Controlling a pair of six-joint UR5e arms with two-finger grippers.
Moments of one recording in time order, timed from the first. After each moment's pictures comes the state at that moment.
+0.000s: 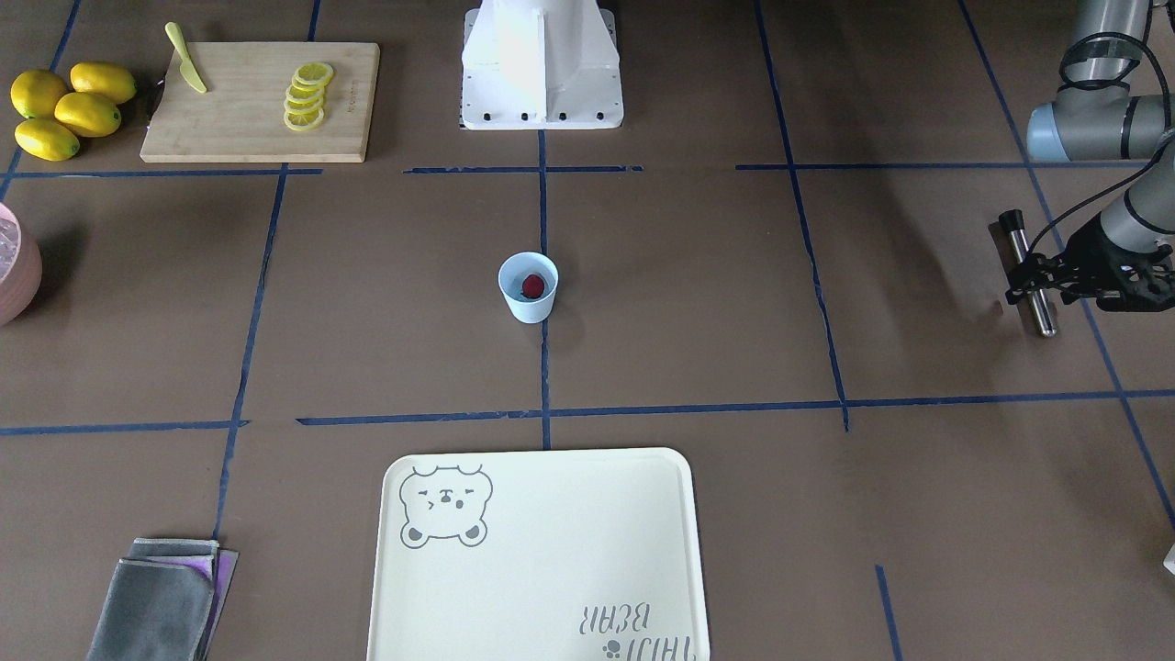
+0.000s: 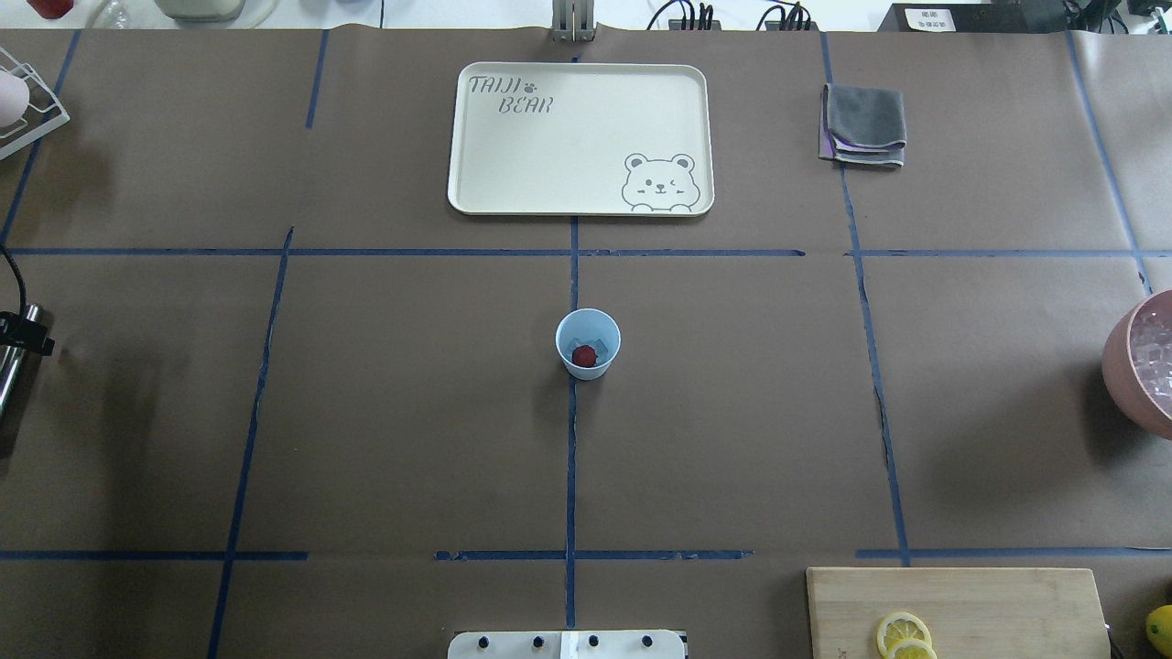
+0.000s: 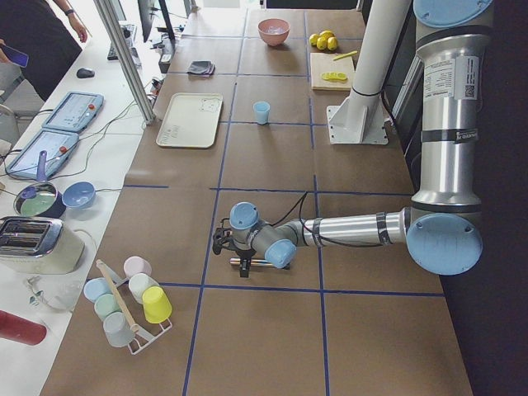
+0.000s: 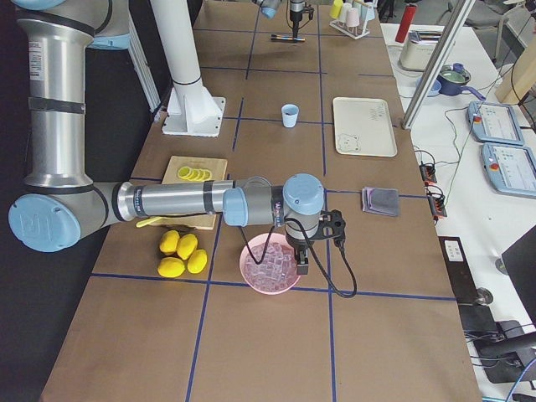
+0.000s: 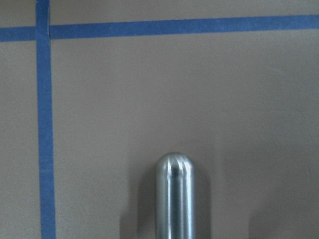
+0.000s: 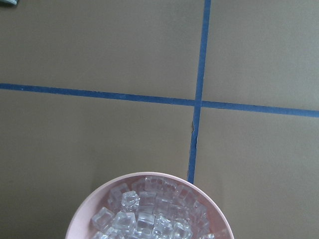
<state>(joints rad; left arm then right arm) -1.07 -1.52 -1.40 -2.29 -2.21 -0.64 1.56 -1.64 1.74 -1.57 2.39 0.00</state>
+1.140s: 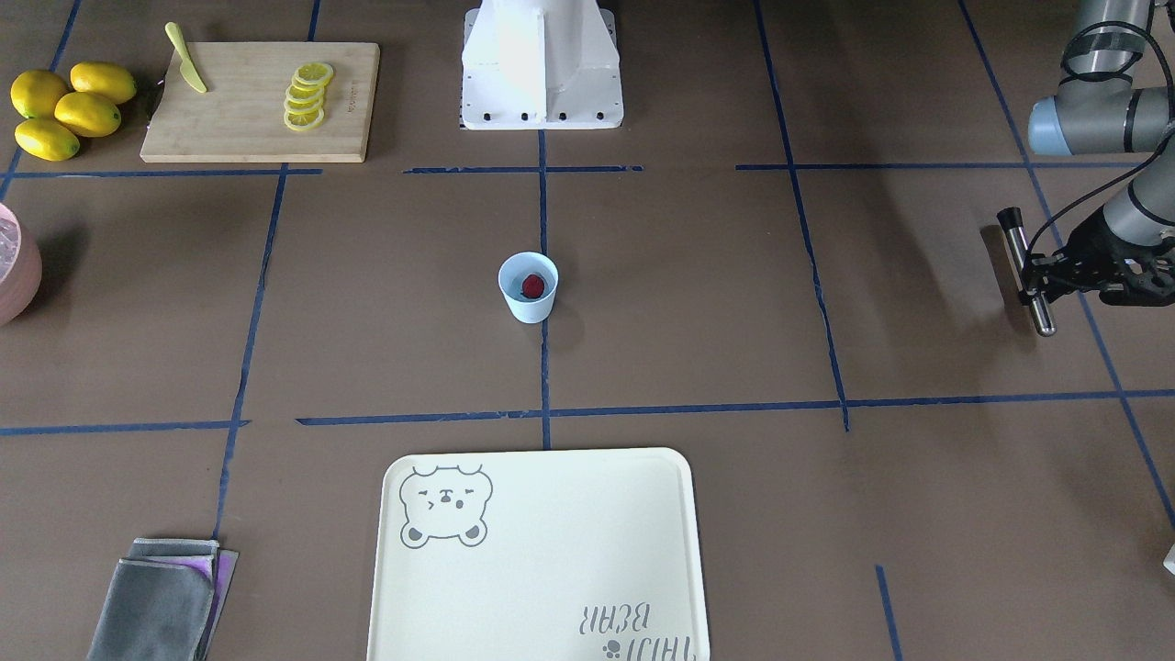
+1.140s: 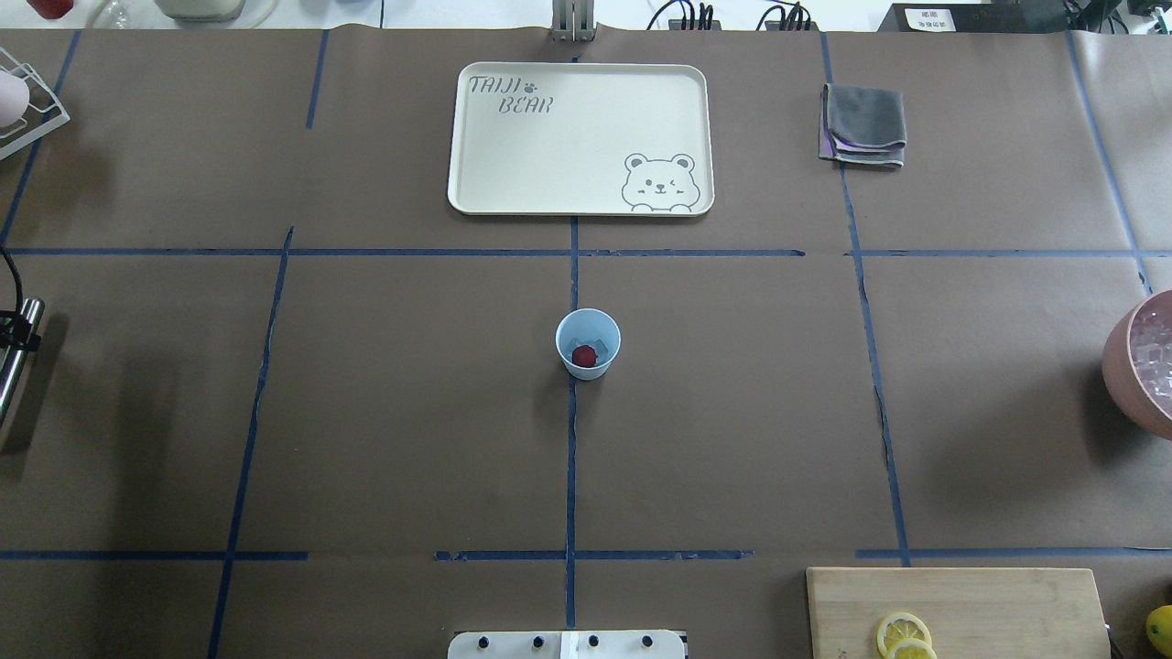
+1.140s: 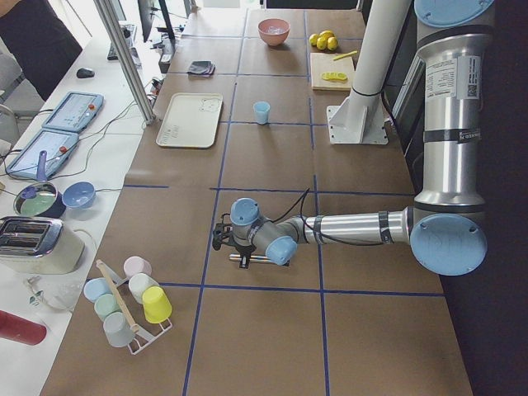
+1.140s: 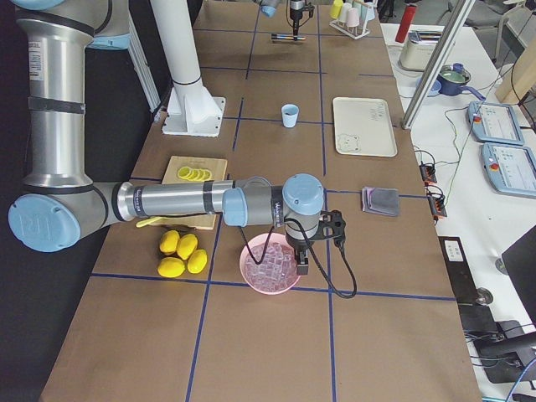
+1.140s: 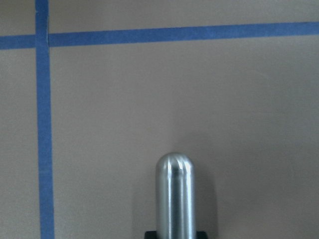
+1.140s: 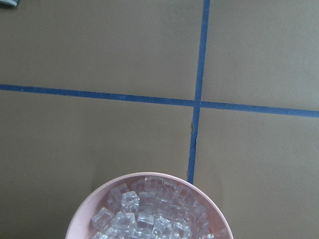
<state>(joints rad) -1.08 -1.50 -1.46 -2.28 -2.22 -0.64 1.56 -1.64 1.74 -1.57 2.39 0.00</state>
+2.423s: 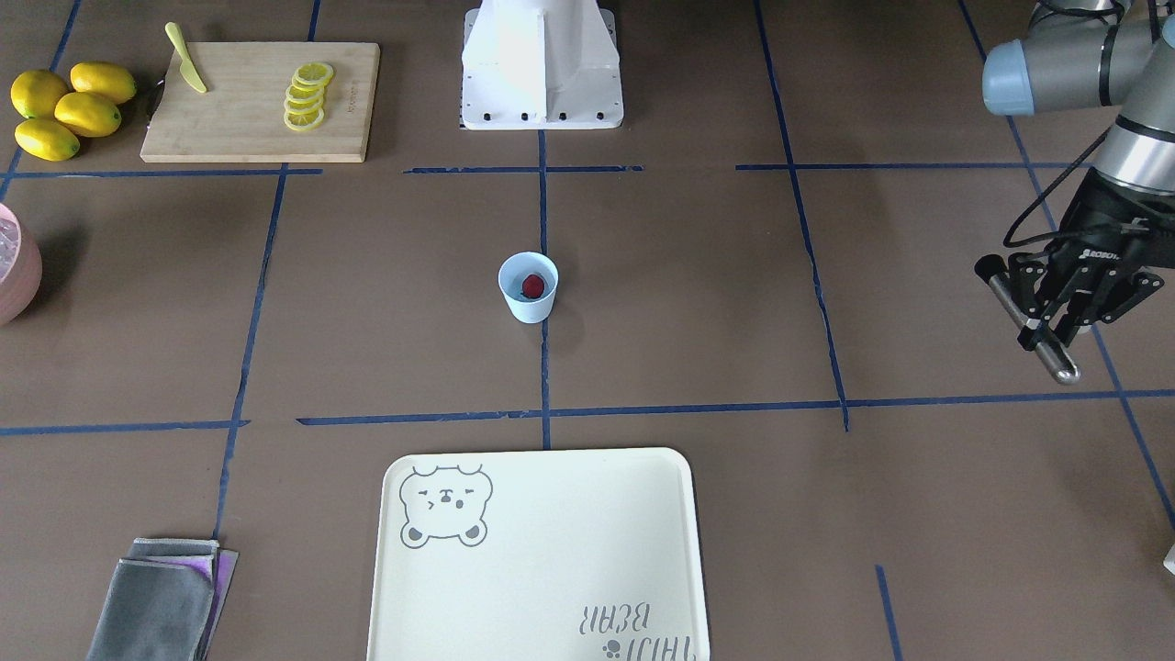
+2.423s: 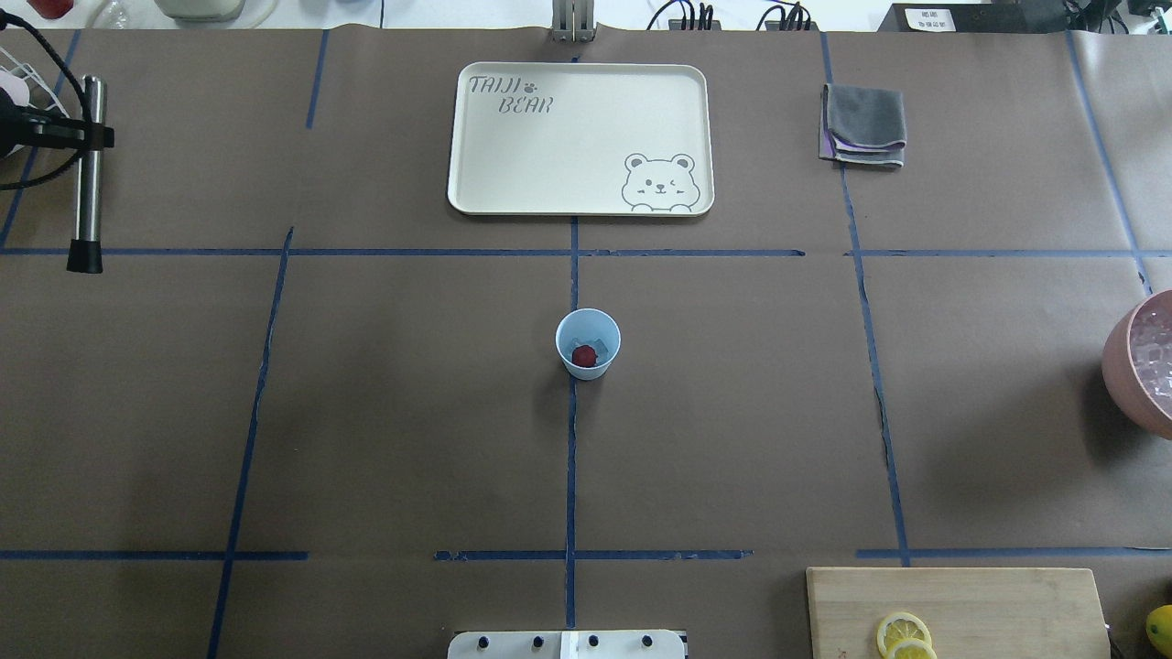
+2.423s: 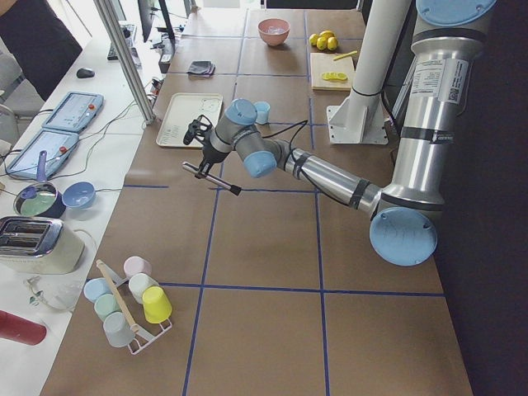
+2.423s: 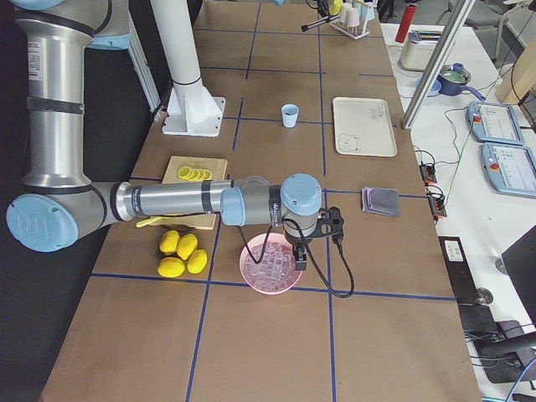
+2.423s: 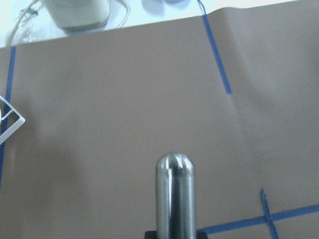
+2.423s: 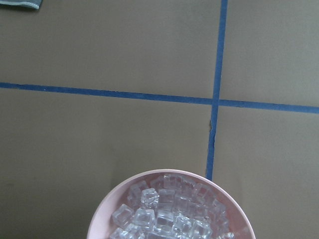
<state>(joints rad) -1.08 -1.70 -1.86 -2.13 -1.85 -0.72 1.56 -1.65 1.75 -1.57 2.46 0.00</state>
